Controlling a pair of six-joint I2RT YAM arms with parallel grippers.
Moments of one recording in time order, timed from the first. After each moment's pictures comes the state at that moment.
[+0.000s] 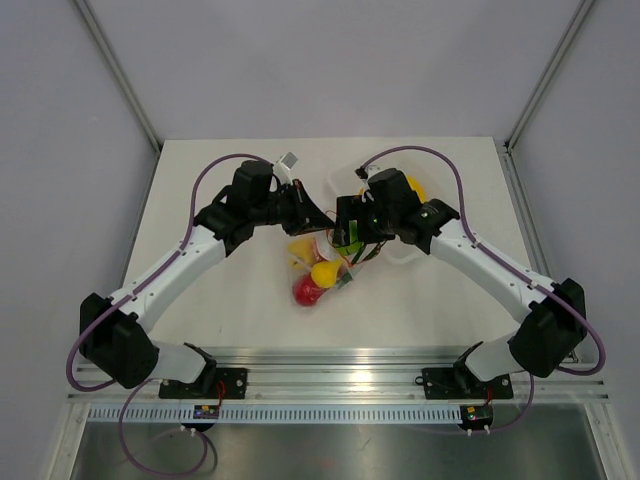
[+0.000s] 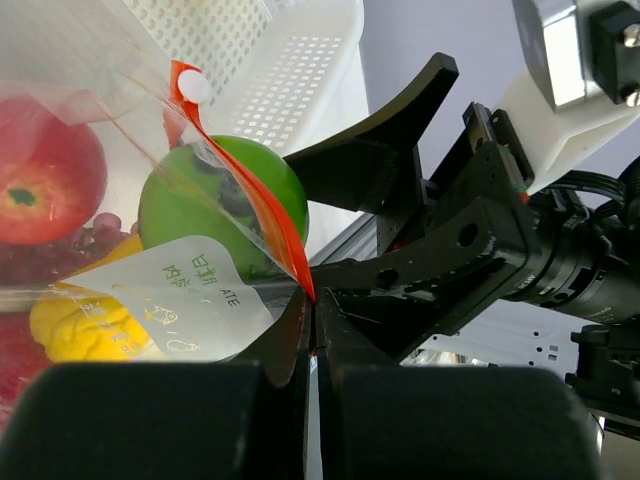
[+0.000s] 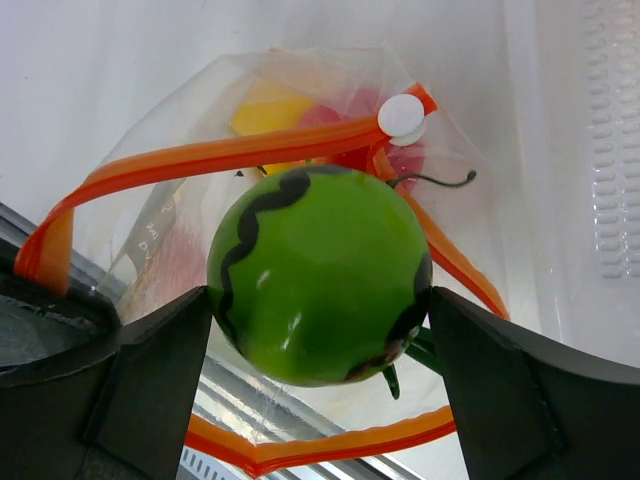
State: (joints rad) left arm -0.55 1.36 1.20 -0.34 0.52 -0.91; right arm 0.66 1.45 1.29 -0.59 -0.11 0.46
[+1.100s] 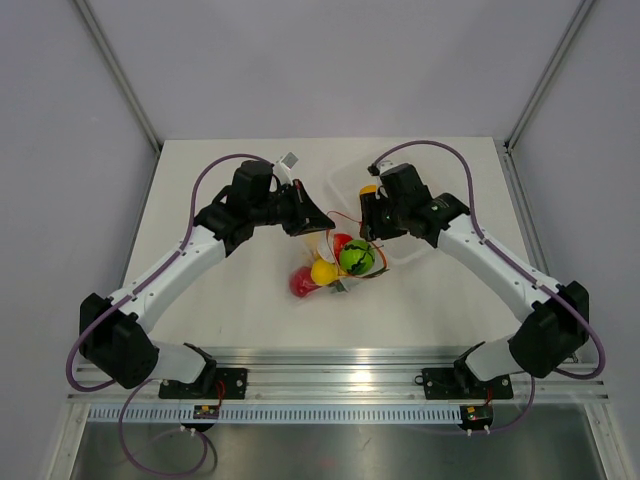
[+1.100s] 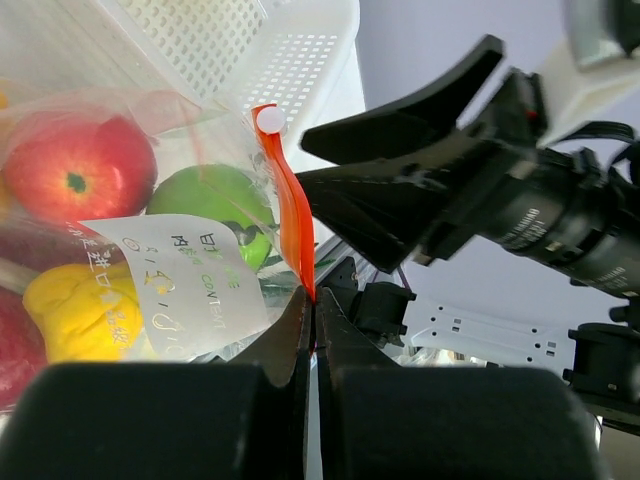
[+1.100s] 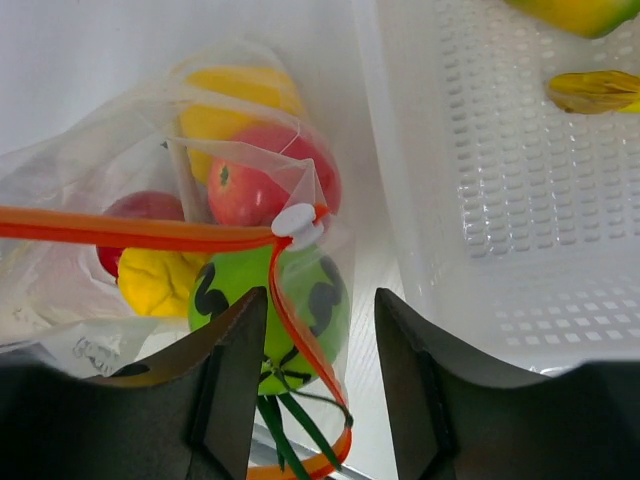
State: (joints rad) left arm -0.55 1.36 1.20 -0.34 0.53 -0.91; right arm 0.58 1.41 1.31 -0.69 0.00 0.32
